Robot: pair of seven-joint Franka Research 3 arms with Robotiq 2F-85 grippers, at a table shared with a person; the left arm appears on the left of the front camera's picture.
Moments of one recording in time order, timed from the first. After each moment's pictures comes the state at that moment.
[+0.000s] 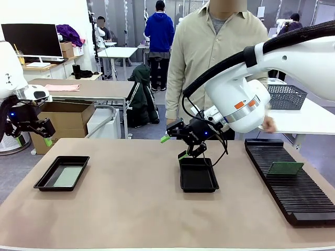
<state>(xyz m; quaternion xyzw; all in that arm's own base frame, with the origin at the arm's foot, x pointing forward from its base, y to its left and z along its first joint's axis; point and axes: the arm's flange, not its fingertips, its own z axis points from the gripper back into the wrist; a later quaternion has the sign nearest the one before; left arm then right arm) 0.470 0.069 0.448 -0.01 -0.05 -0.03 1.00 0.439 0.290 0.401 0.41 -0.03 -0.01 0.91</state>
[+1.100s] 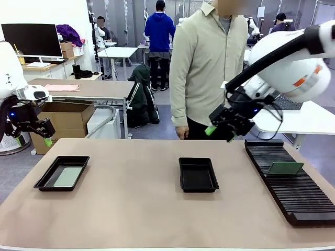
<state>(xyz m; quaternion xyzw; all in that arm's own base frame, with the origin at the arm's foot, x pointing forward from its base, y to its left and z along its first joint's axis) 0.470 0.069 0.448 -0.01 -0.05 -0.03 1.00 0.419 0.172 0.498 0.26 -0.08 0.13 0.95</state>
